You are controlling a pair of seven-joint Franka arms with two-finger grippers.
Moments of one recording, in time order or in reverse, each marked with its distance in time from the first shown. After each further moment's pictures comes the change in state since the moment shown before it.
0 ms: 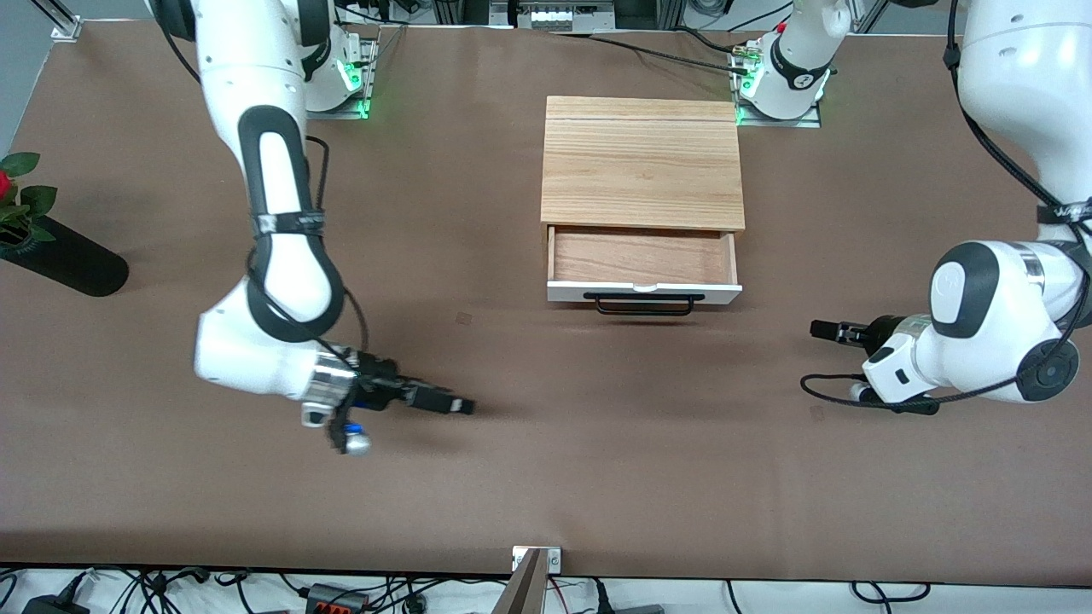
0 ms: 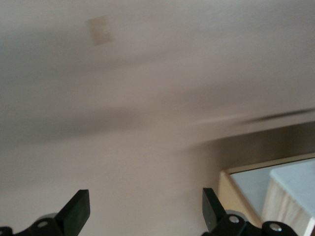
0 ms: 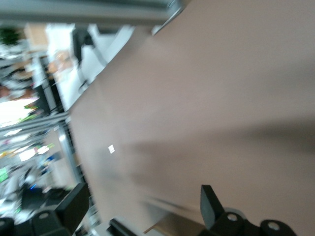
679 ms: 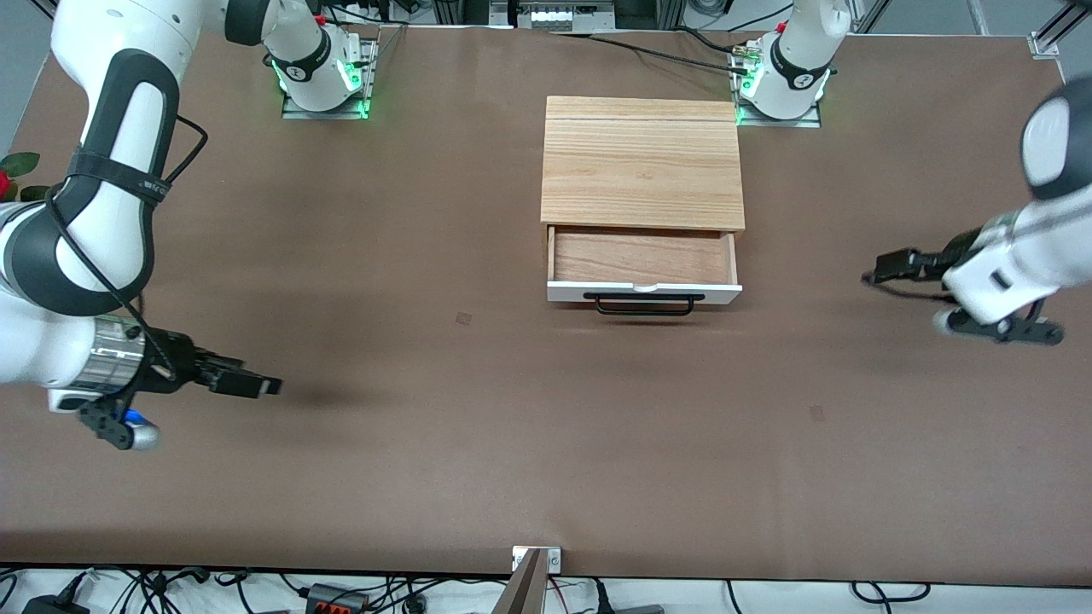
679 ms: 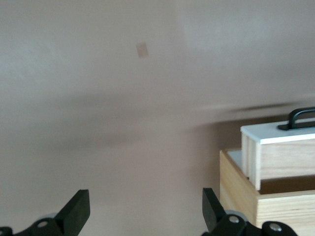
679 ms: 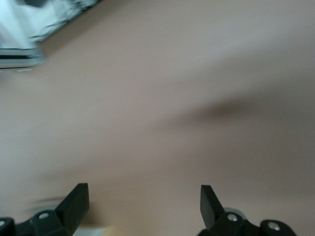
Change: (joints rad) left arm -0.084 -0.419 0.088 -0.168 0.034 0.026 -0.024; right arm -0.095 -0.076 -0.304 0.137 -0.557 -0.429 0.082
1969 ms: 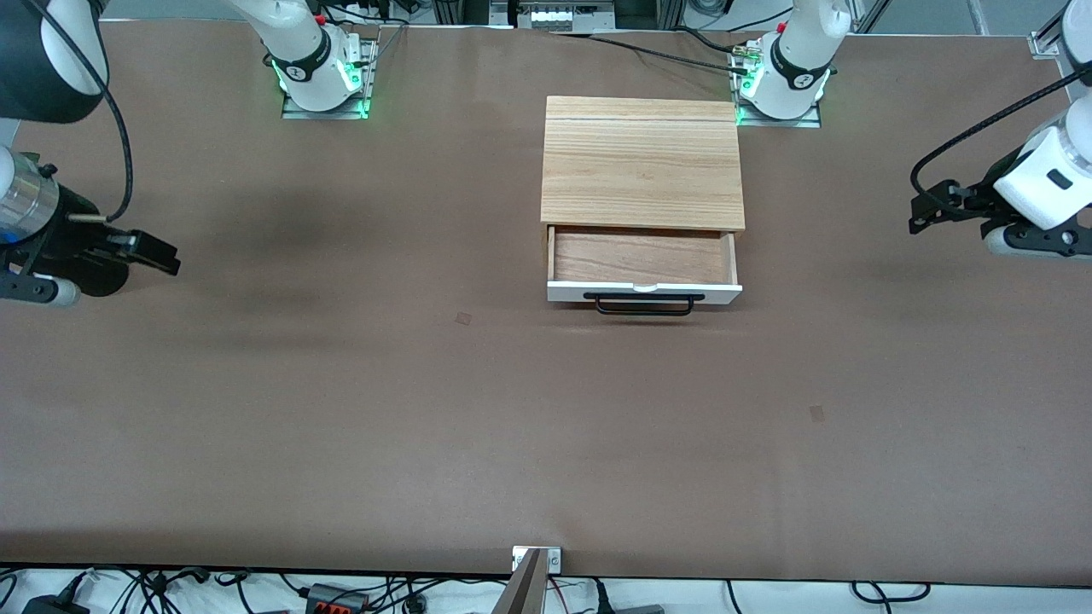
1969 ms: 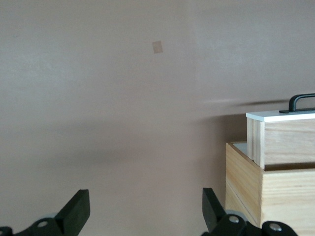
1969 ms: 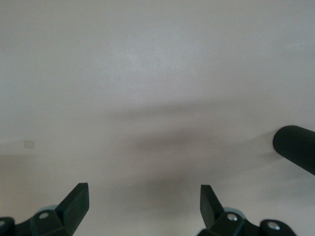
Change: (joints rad) left arm 0.001 -0.209 0.032 -0.168 0.024 0.009 0.003; right arm -0.287 -0.627 0.611 -0.470 -0.801 0.078 0.013
